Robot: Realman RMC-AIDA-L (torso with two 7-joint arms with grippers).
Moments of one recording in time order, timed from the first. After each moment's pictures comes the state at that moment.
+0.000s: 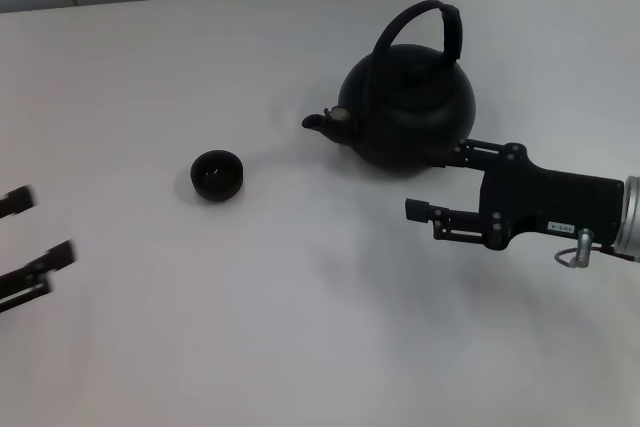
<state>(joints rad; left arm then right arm) -0.21 -1.92 0.87 0.52 1.58 1.61 -0.94 0.44 2.07 -0.50 -0.44 -2.01 -1.60 0.91</state>
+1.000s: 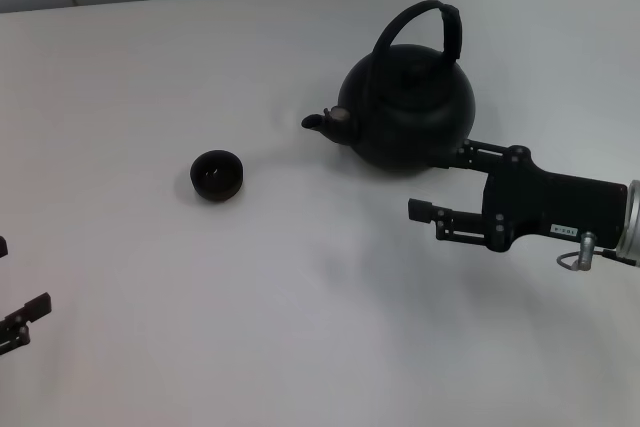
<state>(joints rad) -0.14 -1.92 0.82 0.53 1.66 1.59 -0.81 0.42 2.07 -0.49 -0.44 -2.00 -1.60 0.91</state>
